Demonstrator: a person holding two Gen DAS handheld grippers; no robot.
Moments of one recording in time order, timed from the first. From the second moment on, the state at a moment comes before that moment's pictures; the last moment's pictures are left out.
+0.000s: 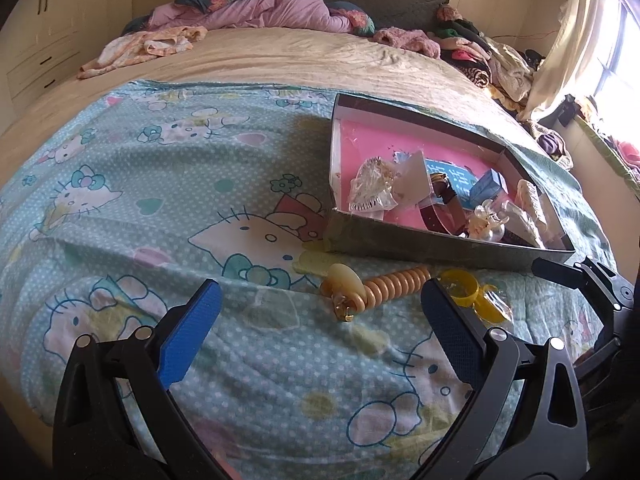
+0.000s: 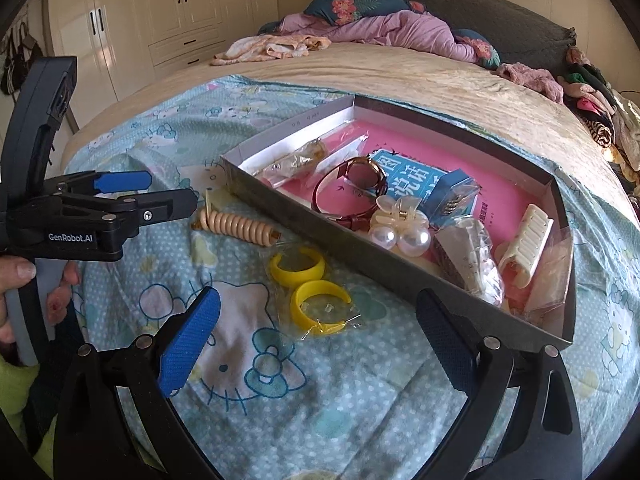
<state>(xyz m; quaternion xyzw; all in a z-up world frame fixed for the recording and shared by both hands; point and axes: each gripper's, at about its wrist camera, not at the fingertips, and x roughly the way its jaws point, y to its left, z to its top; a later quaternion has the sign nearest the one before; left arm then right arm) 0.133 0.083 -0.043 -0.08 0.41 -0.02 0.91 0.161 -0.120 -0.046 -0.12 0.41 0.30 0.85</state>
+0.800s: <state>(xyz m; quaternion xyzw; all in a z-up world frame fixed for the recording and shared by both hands) 0.164 0.049 -0.071 -0.05 0.45 -0.08 0.89 0.168 -0.134 -0.062 -0.10 0.41 0.33 0.84</state>
